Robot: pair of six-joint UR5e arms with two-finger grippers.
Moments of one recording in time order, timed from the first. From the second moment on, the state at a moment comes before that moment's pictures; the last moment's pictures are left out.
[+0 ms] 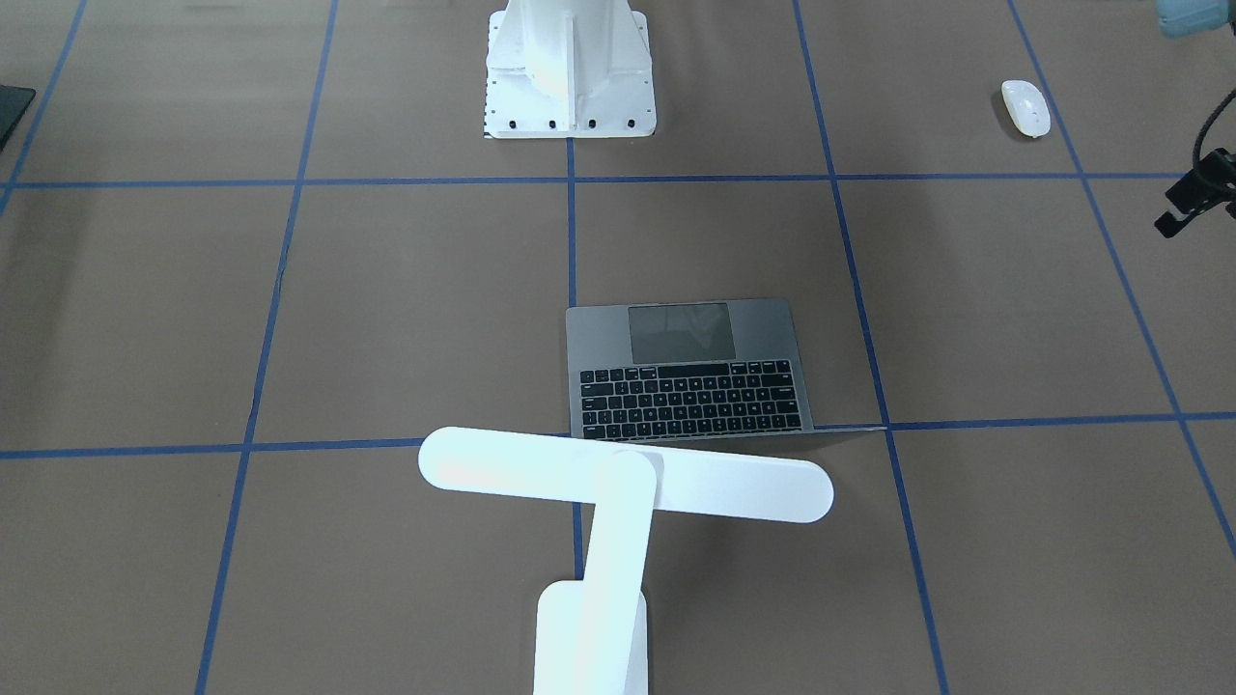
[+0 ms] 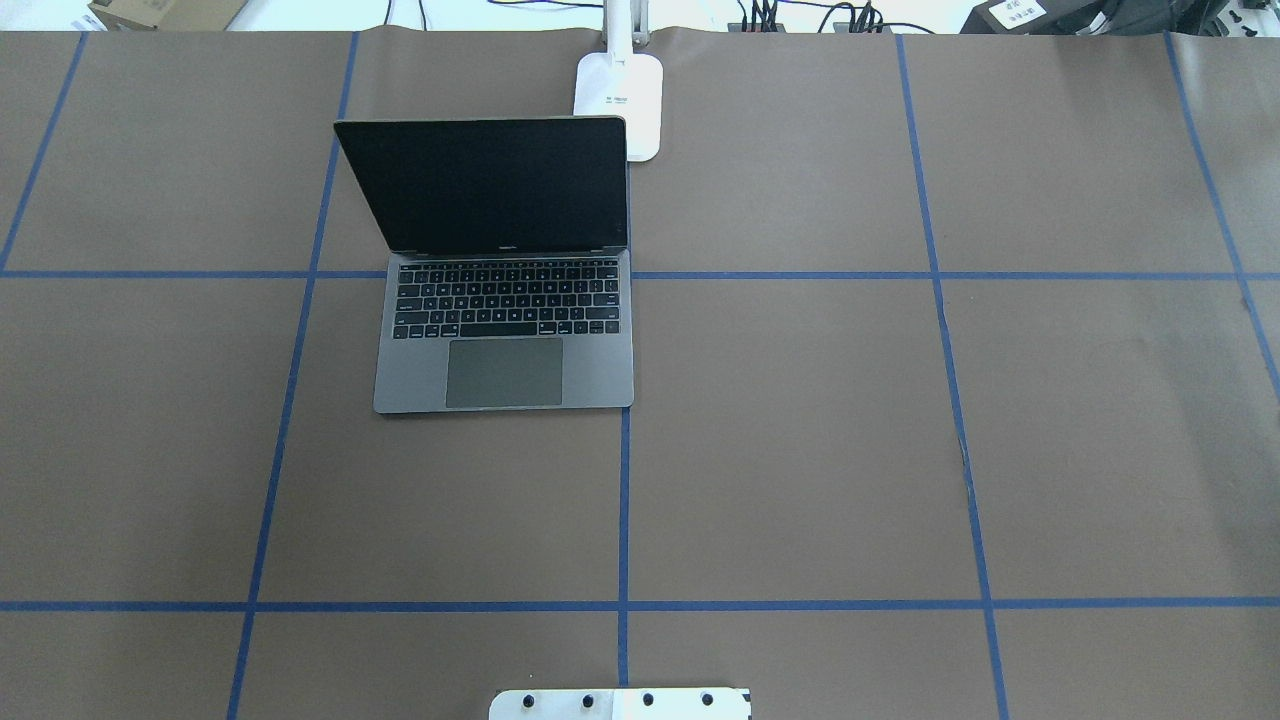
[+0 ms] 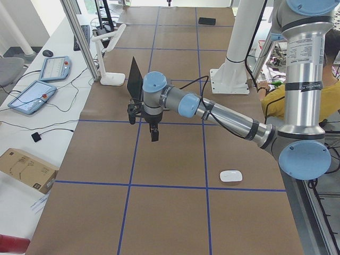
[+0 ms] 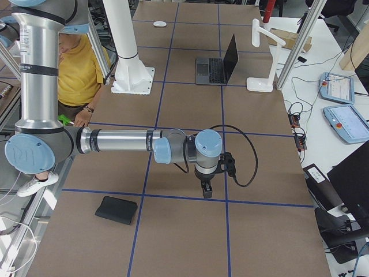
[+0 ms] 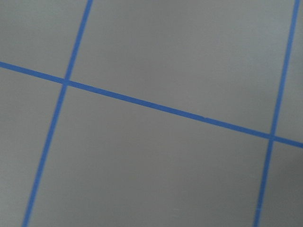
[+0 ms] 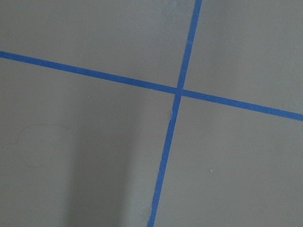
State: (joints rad) left arm -1.39 -1.50 -1.97 -1.57 -2.31 -0.52; right arm 1.54 -1.65 1.66 -1.53 2.34 -0.16
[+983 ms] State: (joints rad) left arm -1.50 -1.49 -1.85 -1.57 -2.32 -0.32; right arm 1.71 -1.55 1.42 -1.51 2.32 -0.40
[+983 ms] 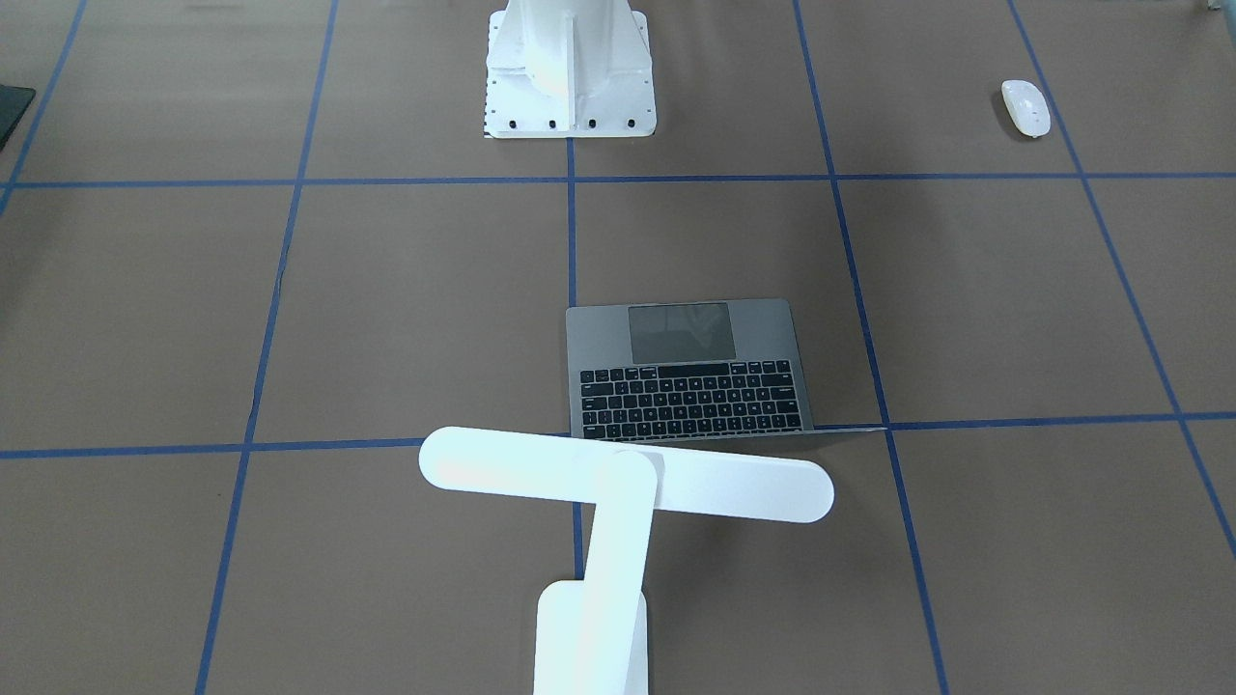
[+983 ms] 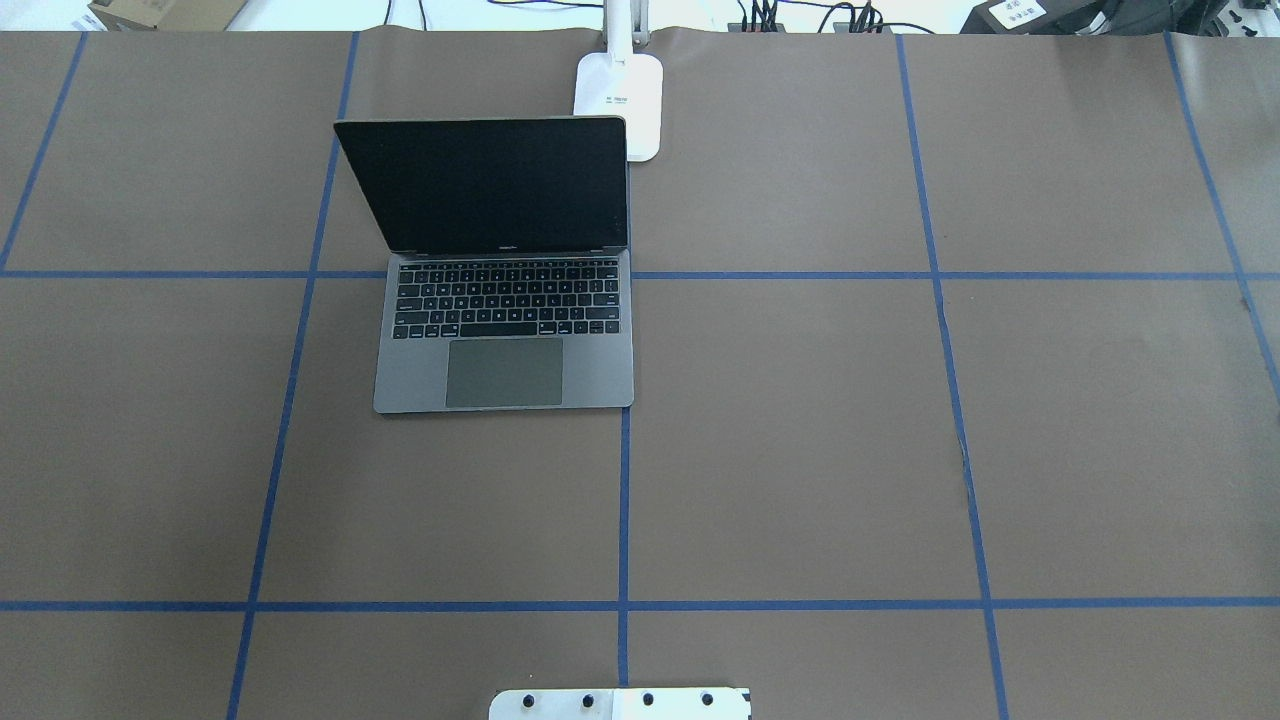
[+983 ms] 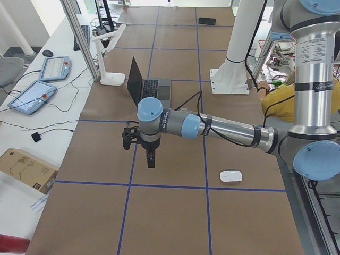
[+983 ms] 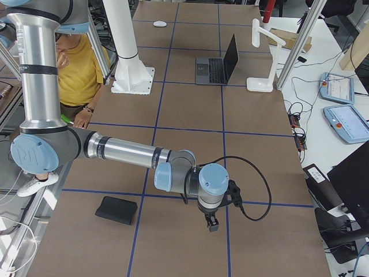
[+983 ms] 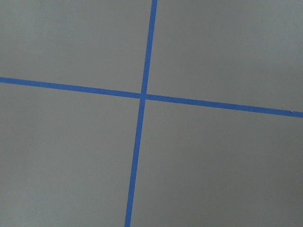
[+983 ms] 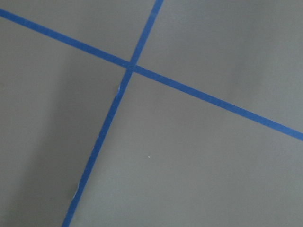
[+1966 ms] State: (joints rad) left arm -1.50 -1.49 -1.83 -1.58 -2.33 -0.31; right arm 1.80 -1.63 1.53 -1.50 2.37 0.66
